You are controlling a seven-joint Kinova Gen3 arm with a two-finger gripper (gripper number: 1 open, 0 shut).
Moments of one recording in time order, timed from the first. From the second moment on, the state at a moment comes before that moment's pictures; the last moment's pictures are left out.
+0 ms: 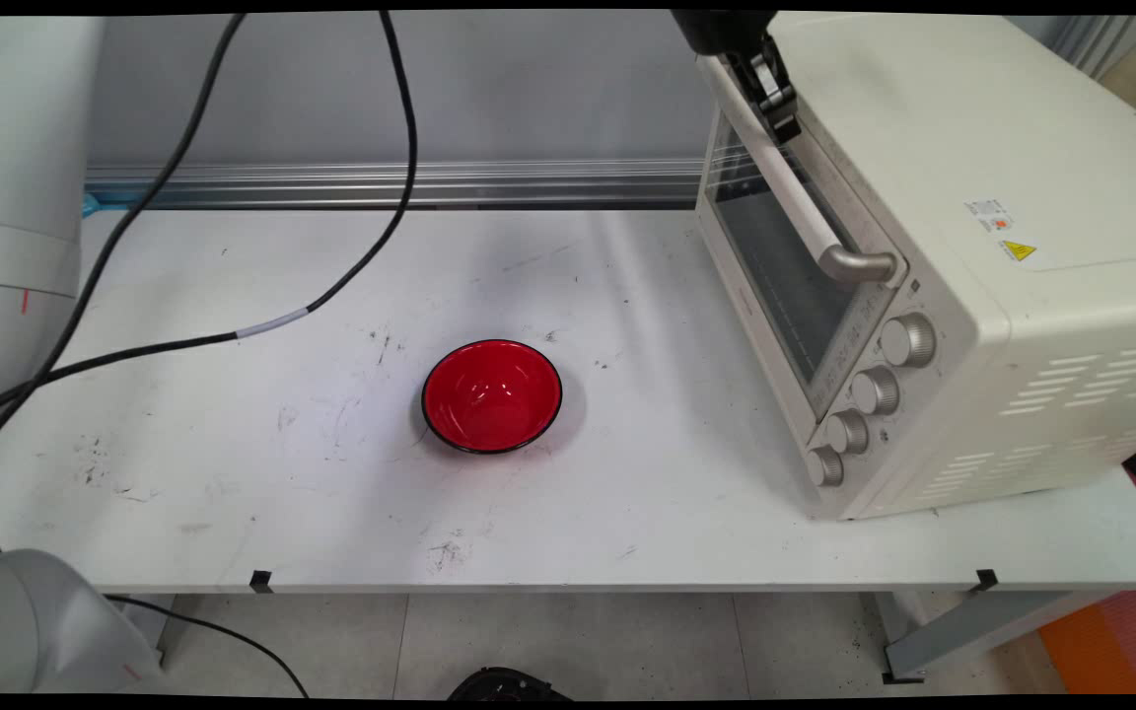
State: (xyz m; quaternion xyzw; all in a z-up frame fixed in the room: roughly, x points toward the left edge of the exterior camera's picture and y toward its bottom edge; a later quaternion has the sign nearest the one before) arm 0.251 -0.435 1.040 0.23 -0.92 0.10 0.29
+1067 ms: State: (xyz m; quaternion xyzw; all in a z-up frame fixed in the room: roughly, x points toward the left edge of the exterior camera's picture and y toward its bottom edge) arm 0.247 -0.440 1.008 0.25 -0.92 0.10 0.27
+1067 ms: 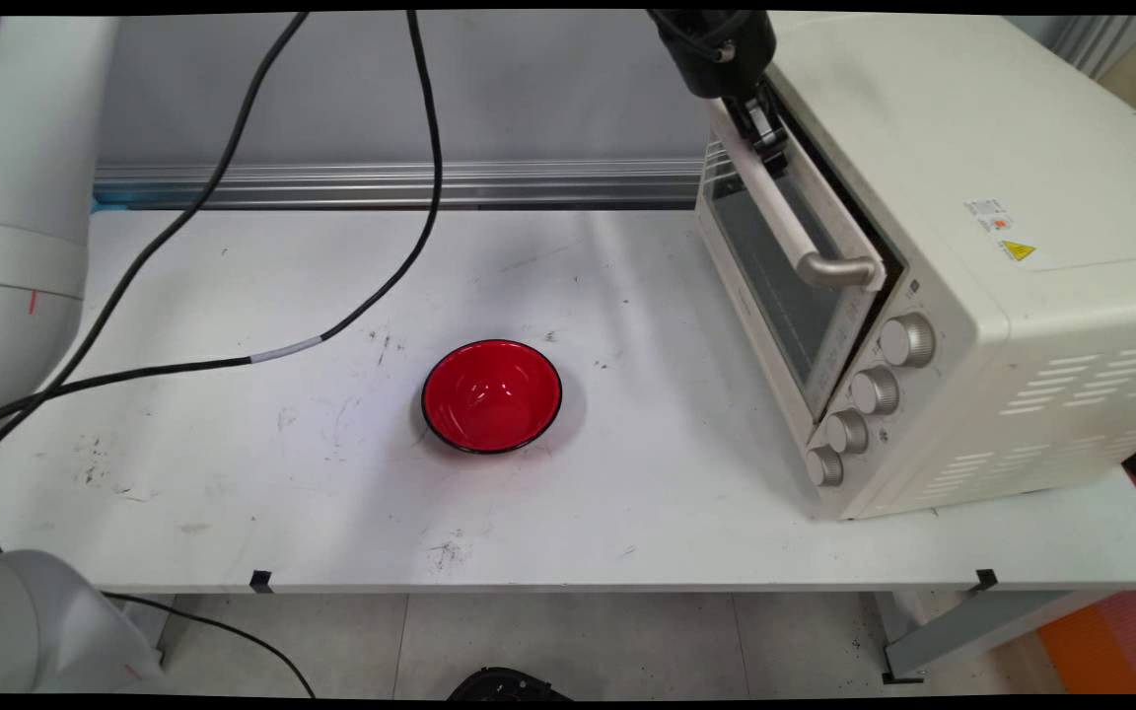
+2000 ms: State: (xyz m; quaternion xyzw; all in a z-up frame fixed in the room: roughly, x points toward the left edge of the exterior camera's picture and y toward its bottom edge) arm 0.285 -0.409 0.971 0.25 -0.94 0.07 0.23
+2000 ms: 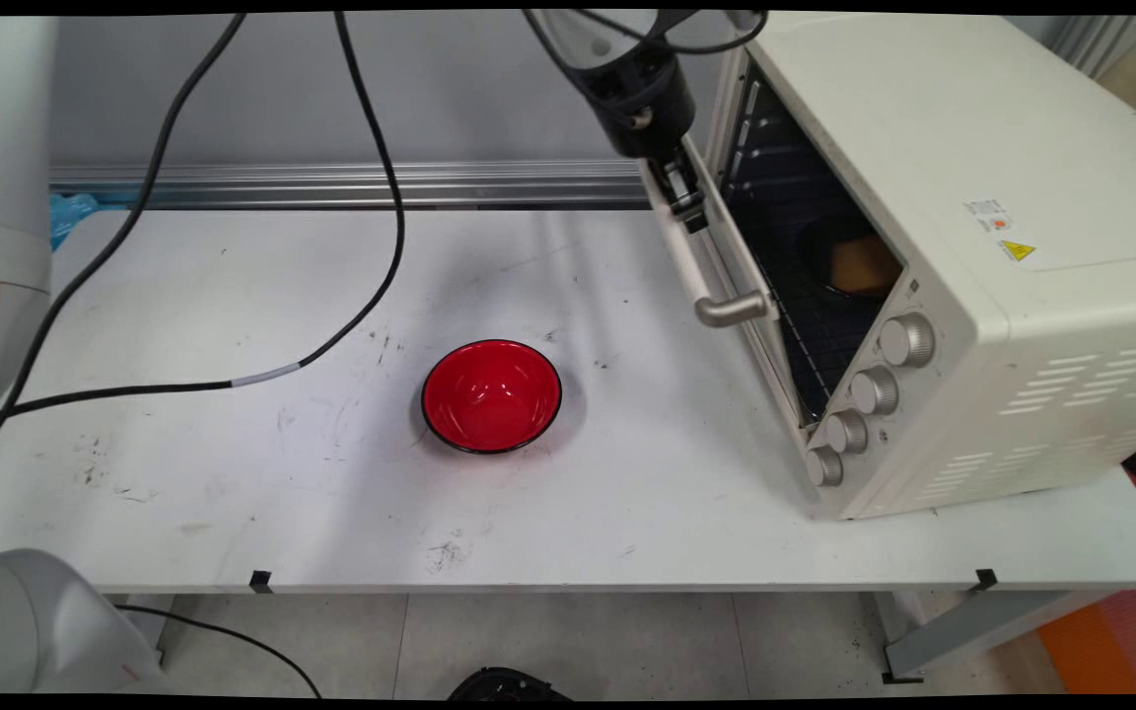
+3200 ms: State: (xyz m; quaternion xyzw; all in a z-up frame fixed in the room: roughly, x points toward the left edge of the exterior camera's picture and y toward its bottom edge) arm 0.334 -0.382 0.909 0.25 -0.94 0.07 0.23
